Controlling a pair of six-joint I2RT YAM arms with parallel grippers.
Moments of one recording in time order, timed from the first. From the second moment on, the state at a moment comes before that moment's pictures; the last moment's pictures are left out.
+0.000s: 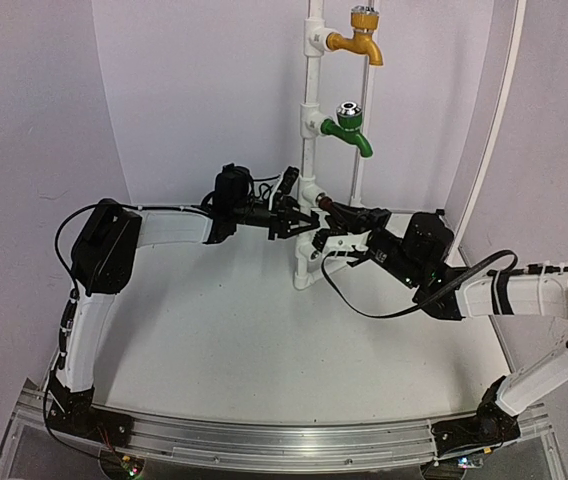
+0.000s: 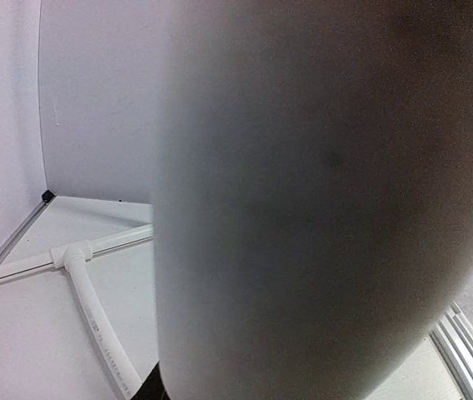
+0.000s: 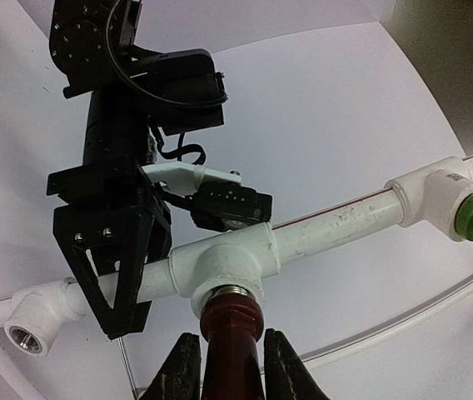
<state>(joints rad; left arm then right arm) -0.64 2.28 1.77 0.45 1.05 -0.03 0.77 1.44 0.78 0.77 0.02 -1.30</state>
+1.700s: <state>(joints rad) -0.64 2.26 1.69 0.53 0.95 -0.02 0.73 1.50 0.89 0.65 0.03 -0.96</state>
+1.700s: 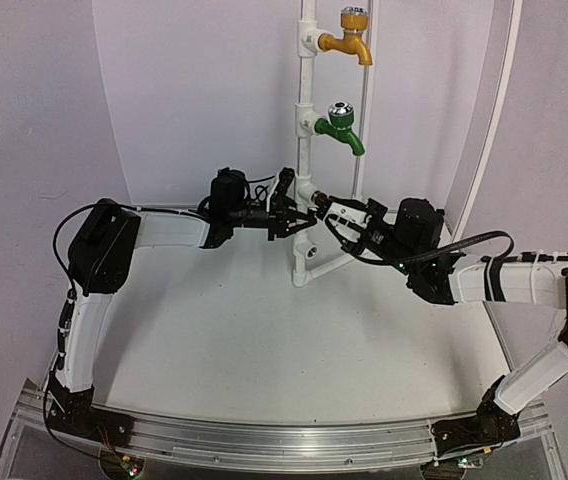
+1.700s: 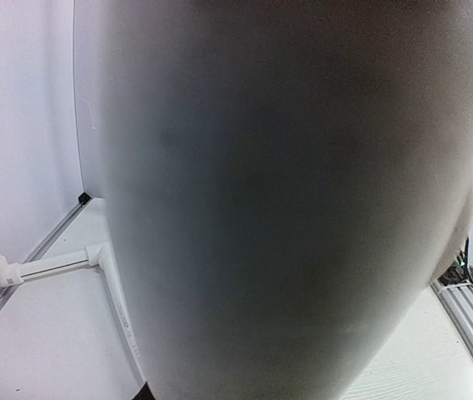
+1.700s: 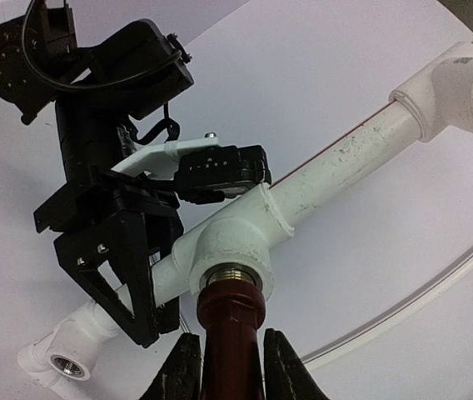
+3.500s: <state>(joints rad) -0.68 2.23 1.62 0.59 0.73 0.01 0.72 1.51 0.89 0.68 0.09 0.58</state>
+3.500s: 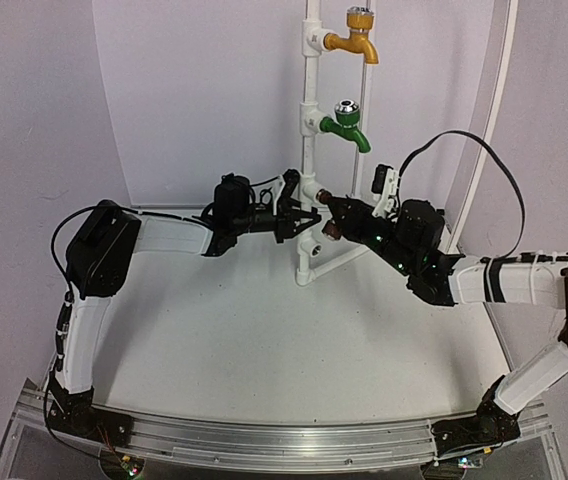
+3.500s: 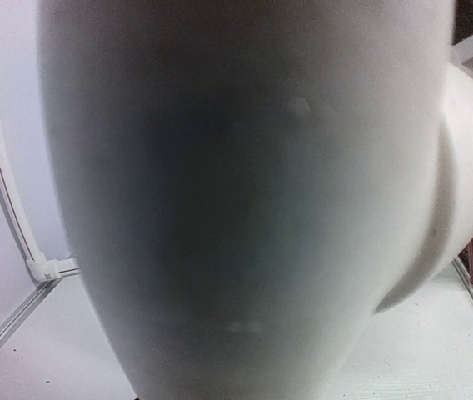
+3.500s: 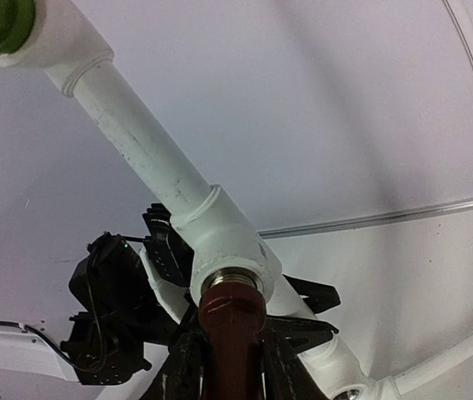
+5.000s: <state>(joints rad) -0.73 2.18 1.54 0.62 0.47 0.01 0.72 1.56 0.86 0.83 0.10 1.99</state>
